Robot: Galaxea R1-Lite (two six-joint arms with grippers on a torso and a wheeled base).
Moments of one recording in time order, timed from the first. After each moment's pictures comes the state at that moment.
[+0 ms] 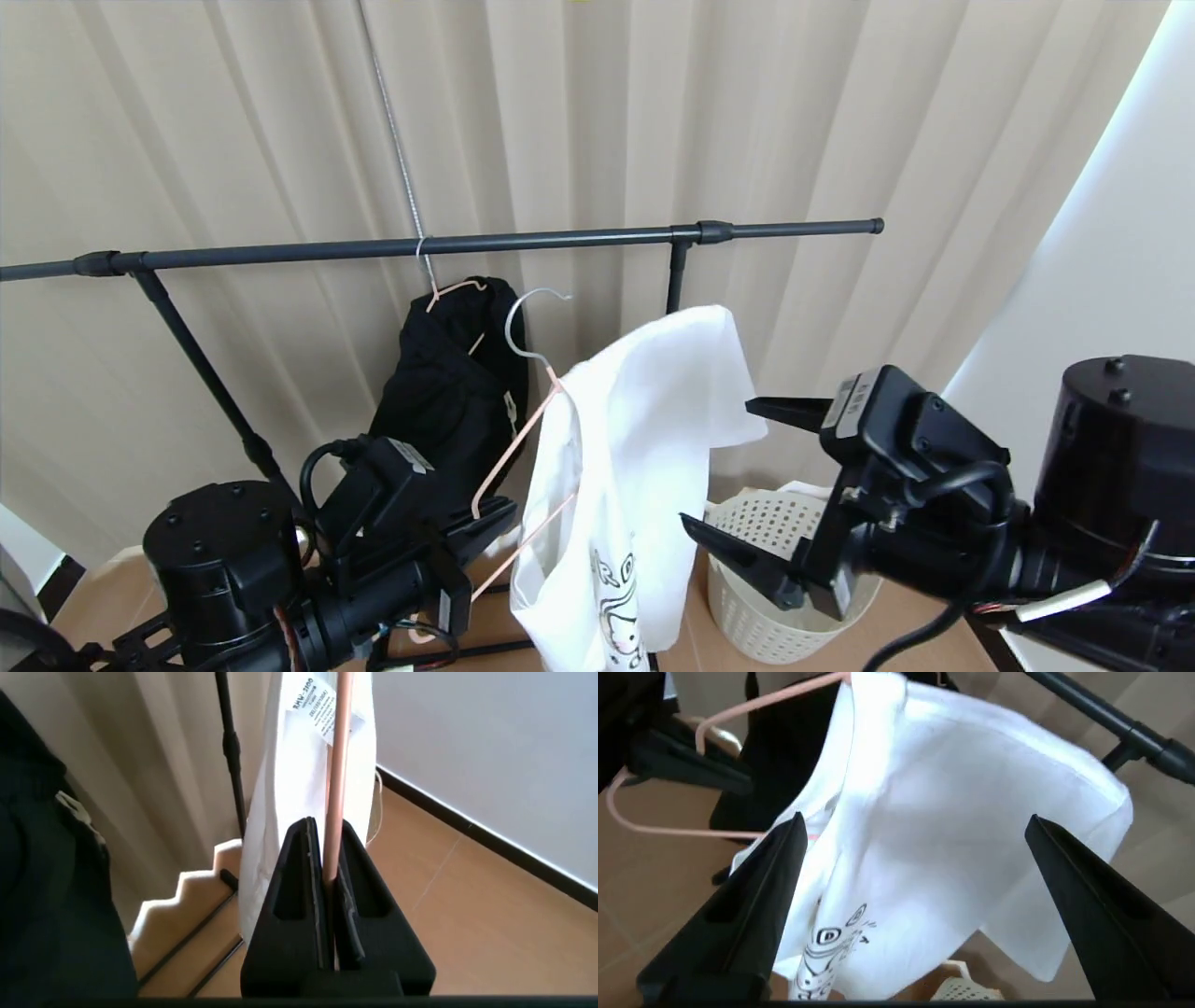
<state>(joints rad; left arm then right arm) -0.55 1.82 -0.16 -1.45 -0.19 0.15 0.78 1.49 -0.58 -0.64 0.02 -0.34</state>
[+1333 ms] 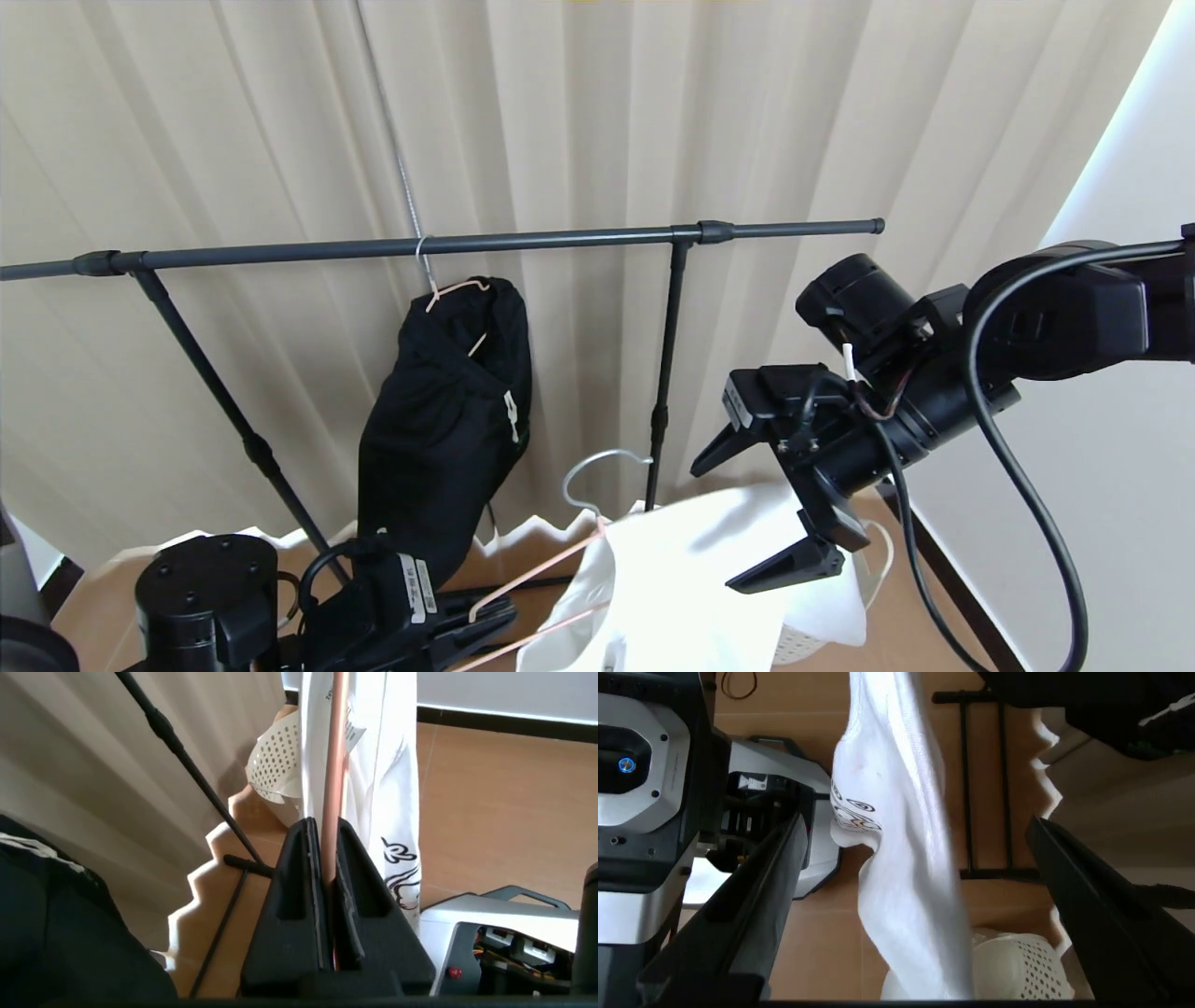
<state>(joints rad) -0.53 1.87 0.00 -1.50 -0.45 0.45 0.50 1.90 -1.43 0.69 0.62 -1.00</state>
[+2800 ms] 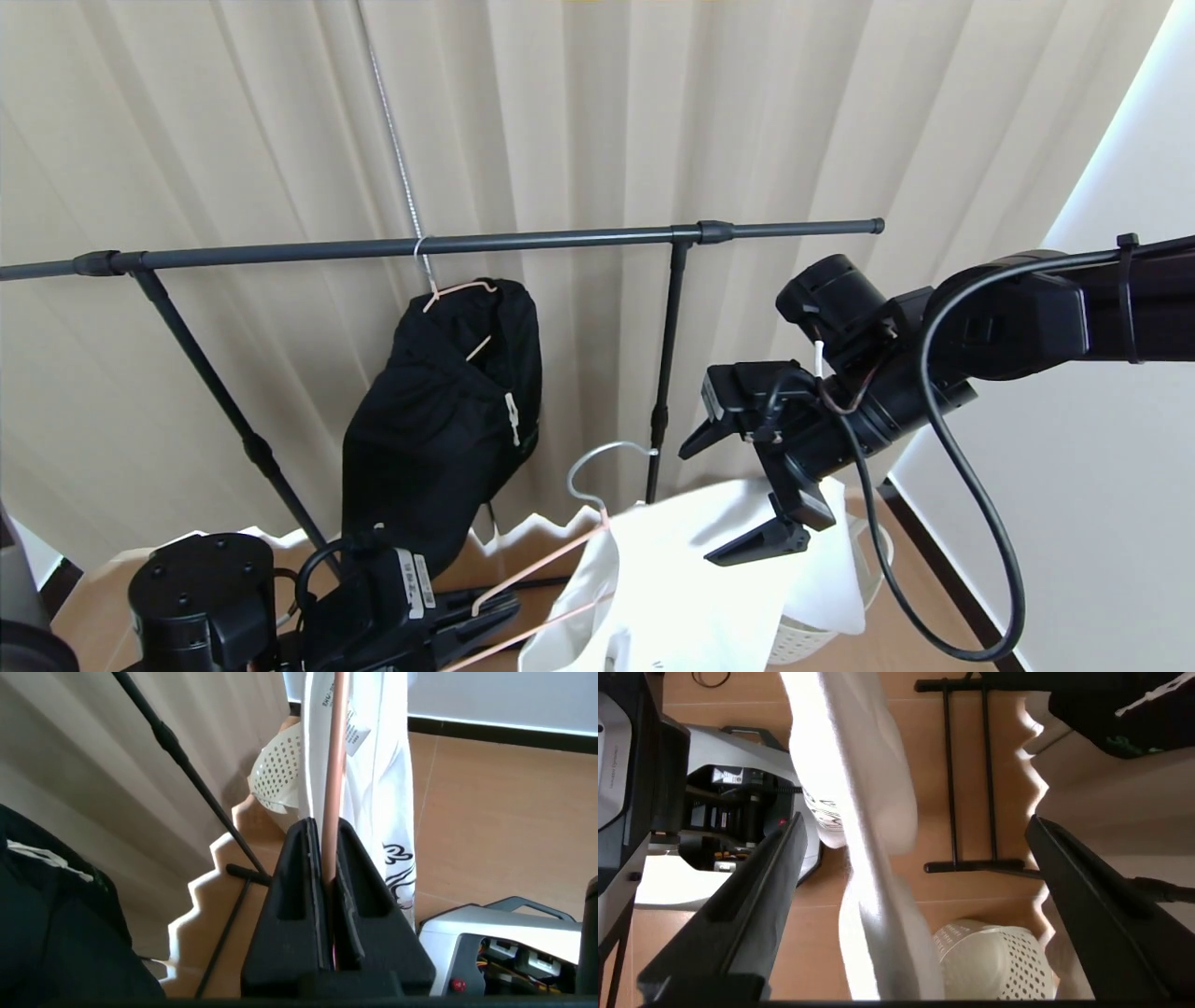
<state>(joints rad) -0.53 1.86 0.00 -1.53 -0.45 0.44 0.49 1.96 -1.47 0.63 0.58 -0.99</state>
